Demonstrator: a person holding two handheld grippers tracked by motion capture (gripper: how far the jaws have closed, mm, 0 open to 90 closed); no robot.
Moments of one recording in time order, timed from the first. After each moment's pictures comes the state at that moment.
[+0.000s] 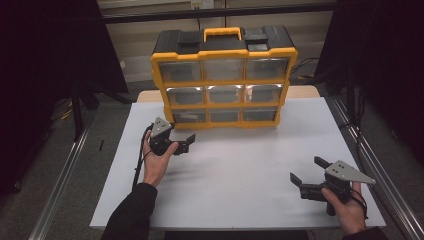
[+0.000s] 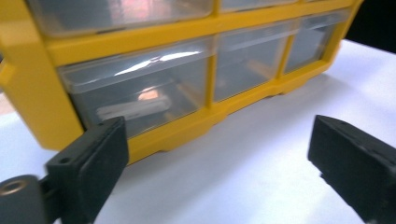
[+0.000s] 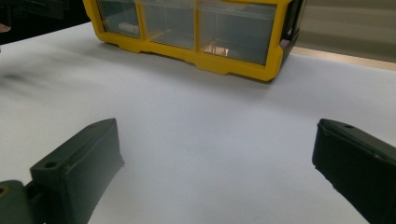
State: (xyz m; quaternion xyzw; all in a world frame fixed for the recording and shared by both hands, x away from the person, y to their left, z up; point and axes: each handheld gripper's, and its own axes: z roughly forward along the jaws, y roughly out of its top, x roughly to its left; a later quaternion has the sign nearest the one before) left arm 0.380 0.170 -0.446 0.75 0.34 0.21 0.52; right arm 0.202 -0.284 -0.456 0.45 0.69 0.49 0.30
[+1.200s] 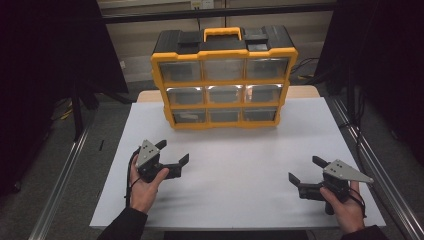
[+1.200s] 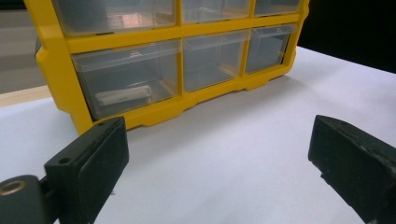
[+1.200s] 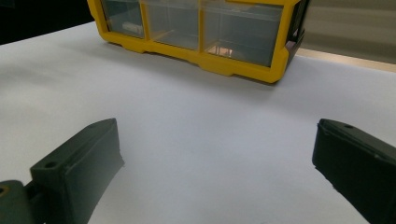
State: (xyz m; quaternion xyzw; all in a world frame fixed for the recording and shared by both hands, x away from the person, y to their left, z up) left arm 0.303 0.196 -0.439 0.73 0.35 0.24 0.54; right arm 0.205 -0.281 -0.455 0.44 0.69 0.49 0.30
